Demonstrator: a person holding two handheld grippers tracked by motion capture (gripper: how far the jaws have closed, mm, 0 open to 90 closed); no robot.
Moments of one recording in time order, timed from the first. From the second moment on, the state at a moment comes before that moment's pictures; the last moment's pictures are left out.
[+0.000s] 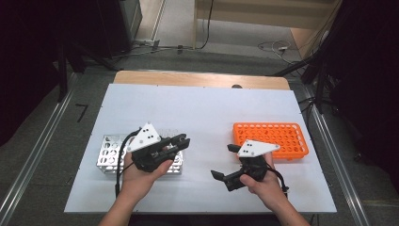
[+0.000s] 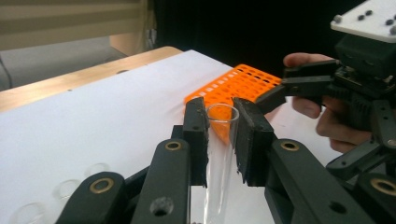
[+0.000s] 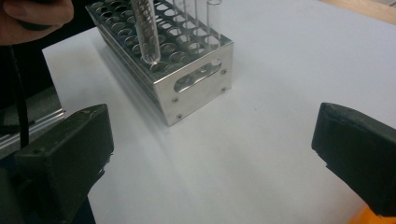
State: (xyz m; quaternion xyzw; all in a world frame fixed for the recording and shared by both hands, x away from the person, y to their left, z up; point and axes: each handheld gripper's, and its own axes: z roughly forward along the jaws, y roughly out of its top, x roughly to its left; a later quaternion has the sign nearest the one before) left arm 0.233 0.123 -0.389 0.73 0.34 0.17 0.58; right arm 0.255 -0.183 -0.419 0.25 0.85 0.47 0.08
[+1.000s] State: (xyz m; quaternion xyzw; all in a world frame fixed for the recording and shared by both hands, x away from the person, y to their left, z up) left arm 0.259 0.212 -0.400 0.66 0.44 0.24 0.55; right arm 0.264 -0.261 -0.428 0.32 0.82 0.45 0.13
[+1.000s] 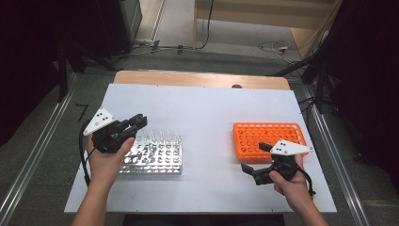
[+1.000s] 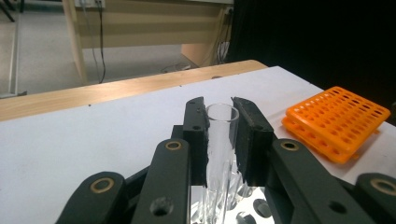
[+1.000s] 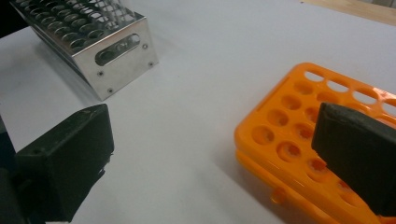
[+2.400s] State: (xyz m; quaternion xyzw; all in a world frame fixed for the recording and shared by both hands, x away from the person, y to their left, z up) left arm 0.271 0.205 -0.438 0.71 0.48 0.22 0.46; right arm 0.263 -0.298 -0.434 0.36 0.80 0.45 0.15
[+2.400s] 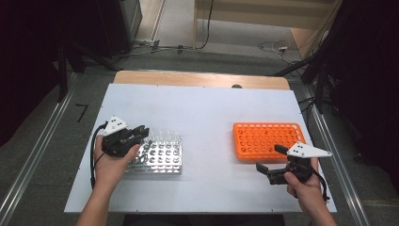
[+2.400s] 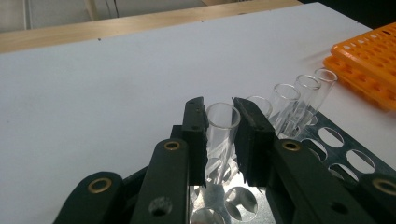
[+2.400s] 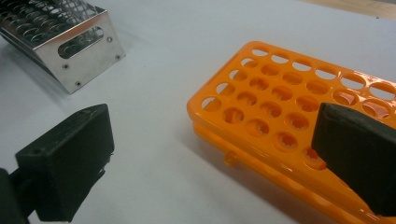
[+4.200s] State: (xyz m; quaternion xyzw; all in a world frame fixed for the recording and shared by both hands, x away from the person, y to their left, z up) left arm 0.223 0.201 -0.433 0.70 0.43 0.21 0.54; right arm 0.268 -0.307 -0.440 0.37 0.80 0.45 0.16
